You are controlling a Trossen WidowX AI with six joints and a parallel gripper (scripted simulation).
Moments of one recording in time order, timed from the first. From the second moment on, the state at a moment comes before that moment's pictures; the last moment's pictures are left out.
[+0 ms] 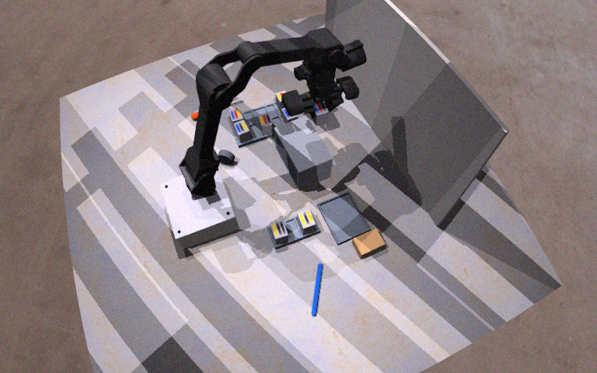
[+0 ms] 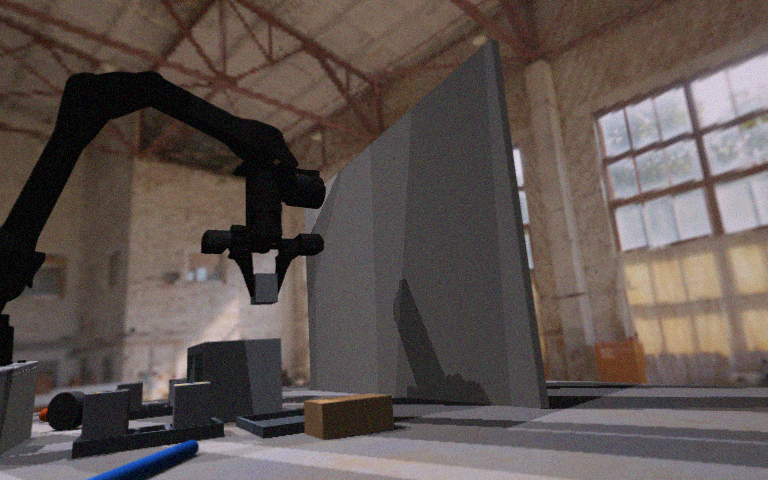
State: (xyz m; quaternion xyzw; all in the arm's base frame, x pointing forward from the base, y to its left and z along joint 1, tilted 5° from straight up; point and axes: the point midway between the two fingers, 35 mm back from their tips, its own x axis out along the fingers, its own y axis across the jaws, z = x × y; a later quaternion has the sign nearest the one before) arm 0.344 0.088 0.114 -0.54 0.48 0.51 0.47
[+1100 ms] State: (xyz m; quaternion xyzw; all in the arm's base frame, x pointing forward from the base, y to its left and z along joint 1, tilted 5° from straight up) arm 0.356 -0.121 0.129 -0.55 0.49 0.51 0.45
